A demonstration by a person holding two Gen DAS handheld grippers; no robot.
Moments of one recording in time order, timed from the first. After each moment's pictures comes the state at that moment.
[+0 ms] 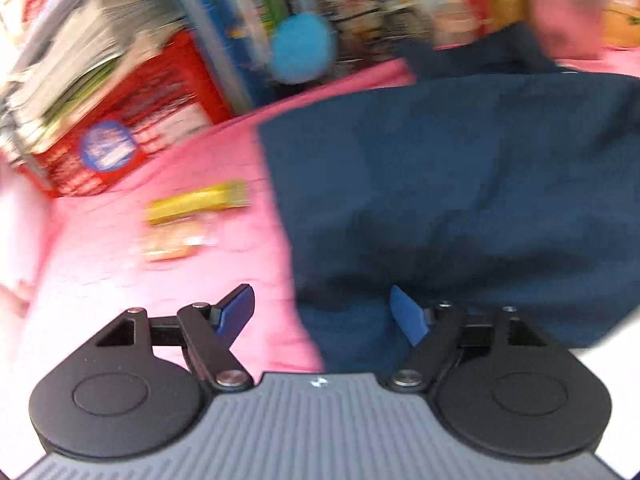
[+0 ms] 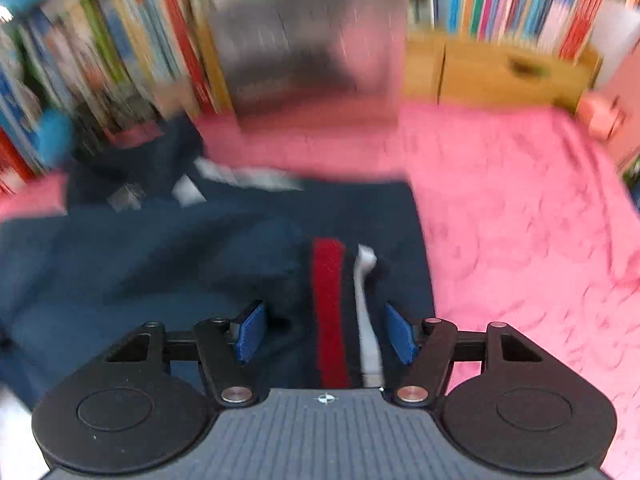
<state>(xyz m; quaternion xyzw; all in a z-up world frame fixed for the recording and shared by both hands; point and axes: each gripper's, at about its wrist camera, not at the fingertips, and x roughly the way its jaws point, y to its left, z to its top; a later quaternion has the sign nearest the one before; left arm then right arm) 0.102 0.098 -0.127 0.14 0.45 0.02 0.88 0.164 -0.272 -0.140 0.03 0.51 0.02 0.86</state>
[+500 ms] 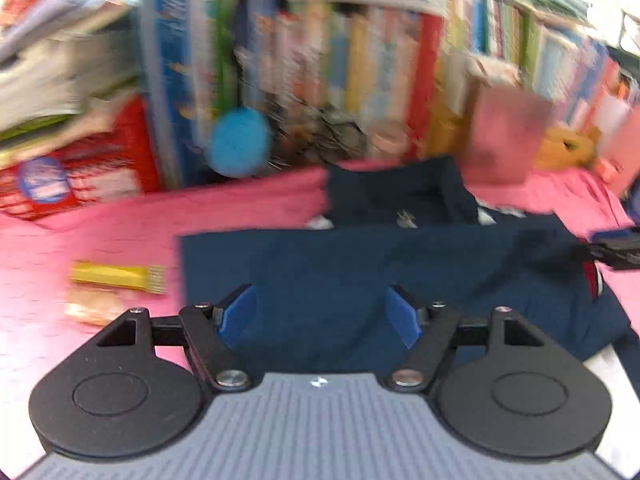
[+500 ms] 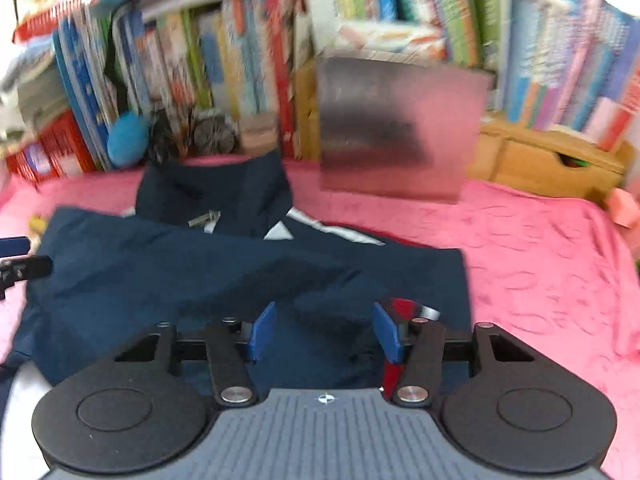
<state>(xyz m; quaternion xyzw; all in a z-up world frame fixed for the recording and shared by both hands) 0.122 0.064 -0.082 0.02 0.40 -0.11 0.91 0.150 -0.228 -0.095 -0.03 0.43 0.10 0.90</state>
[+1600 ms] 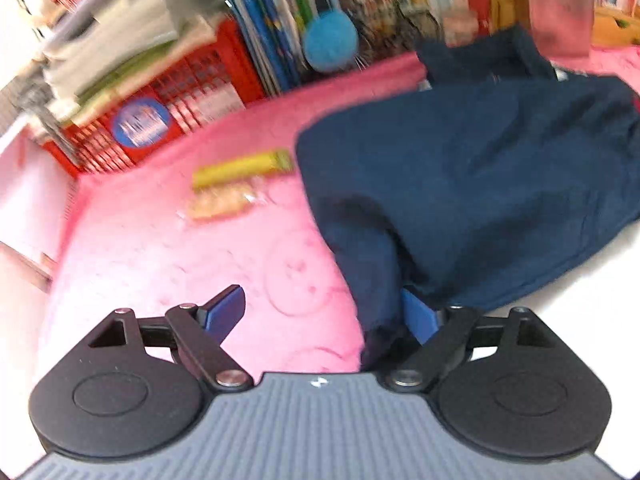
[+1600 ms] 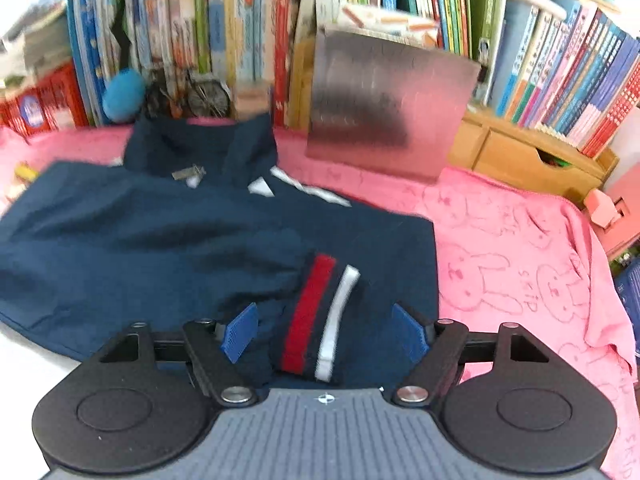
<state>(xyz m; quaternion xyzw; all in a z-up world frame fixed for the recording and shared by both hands) 0.049 0.123 -0.084 0.14 0.45 0.01 0.88 0.116 -0.239 -0.100 -0.08 0.42 0.09 0.90</state>
